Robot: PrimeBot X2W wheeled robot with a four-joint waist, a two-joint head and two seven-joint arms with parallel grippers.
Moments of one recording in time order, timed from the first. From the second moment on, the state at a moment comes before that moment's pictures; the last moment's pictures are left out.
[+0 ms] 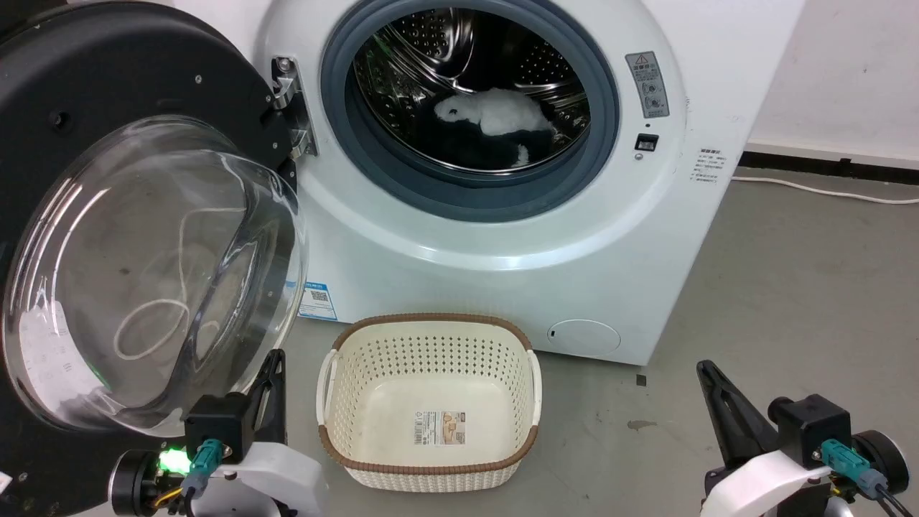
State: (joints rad) left arm -0.01 0.05 0.00 0.00 0.00 0.00 0.00; right arm 0.01 -0.05 0.00 0.00 0.01 0.13 0.00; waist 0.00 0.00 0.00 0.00
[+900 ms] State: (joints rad) left arm -0.01 0.05 0.00 0.00 0.00 0.00 0.00; right arm 0.01 -0.05 0.00 0.00 0.01 0.13 0.00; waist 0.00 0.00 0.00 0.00
